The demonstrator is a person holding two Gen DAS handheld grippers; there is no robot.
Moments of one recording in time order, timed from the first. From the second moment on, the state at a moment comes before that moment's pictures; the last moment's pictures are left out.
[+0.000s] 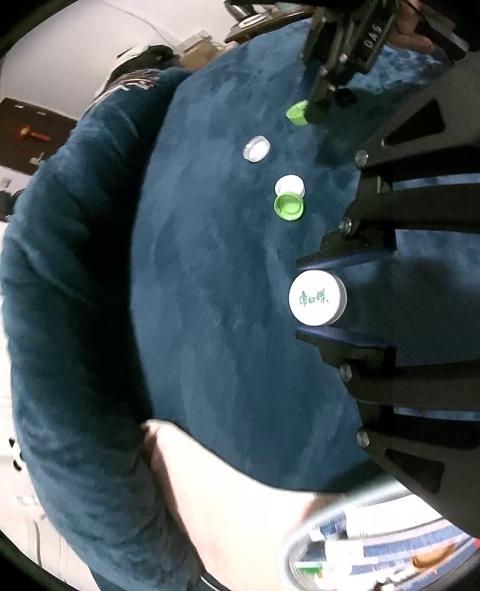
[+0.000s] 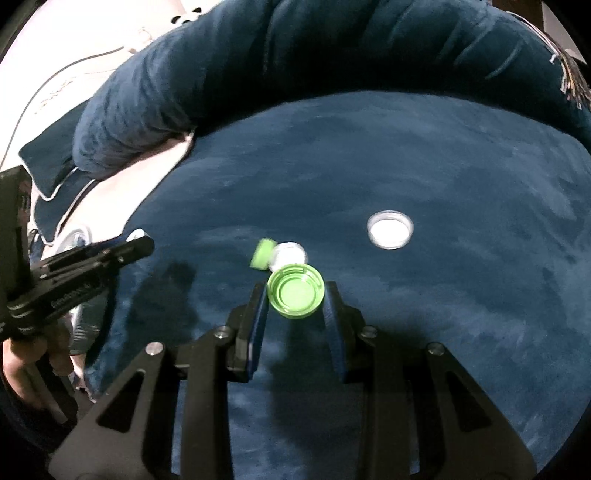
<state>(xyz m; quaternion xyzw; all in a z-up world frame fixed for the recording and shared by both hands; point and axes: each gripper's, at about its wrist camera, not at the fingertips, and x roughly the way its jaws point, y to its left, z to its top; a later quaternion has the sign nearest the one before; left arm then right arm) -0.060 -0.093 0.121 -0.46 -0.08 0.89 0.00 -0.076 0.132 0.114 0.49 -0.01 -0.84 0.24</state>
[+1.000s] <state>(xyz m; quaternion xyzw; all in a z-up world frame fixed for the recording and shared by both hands) 0.103 -0.400 0.150 -0.36 -0.31 0.85 -0.22 0.026 -0.178 0.185 0.44 0.04 -0.76 0.47</state>
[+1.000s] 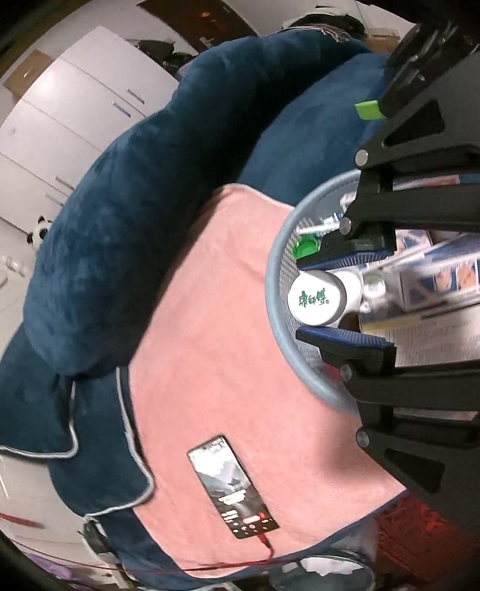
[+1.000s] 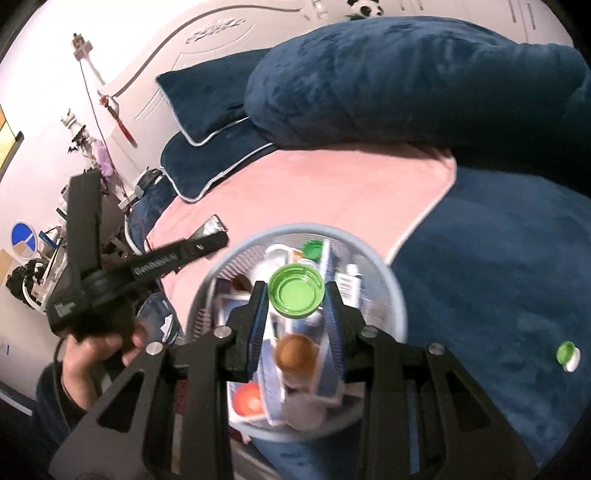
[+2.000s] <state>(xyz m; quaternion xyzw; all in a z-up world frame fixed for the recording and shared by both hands) 0.067 -0.337 0.158 -0.41 -0.18 0.86 -0.25 -0.022 -0.114 0.187 0.44 0.04 -0.82 0.35</state>
